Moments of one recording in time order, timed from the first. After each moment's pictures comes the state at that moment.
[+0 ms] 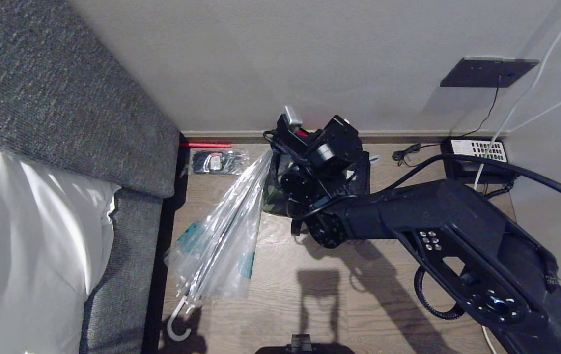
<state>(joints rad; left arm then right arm) -0.01 0.20 -0.03 -0.22 -0.27 -0.18 0.76 2.51 -1.93 -1.34 -1.23 -1.67</state>
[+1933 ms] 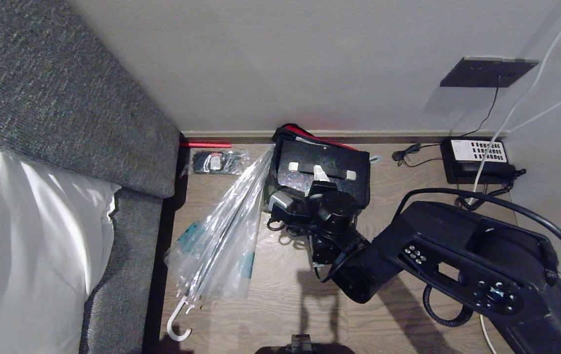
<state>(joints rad) 0.01 0.00 -0.01 0.02 -0.01 0.03 0.70 2.52 -1.38 -1.38 -0.65 -1.49</state>
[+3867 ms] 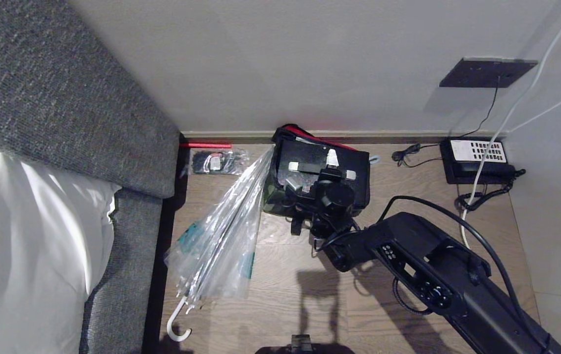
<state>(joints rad) 0.01 0.00 -0.01 0.01 -0.01 0.03 0.57 2.83 -1.93 -1.32 -0.72 -1.67</state>
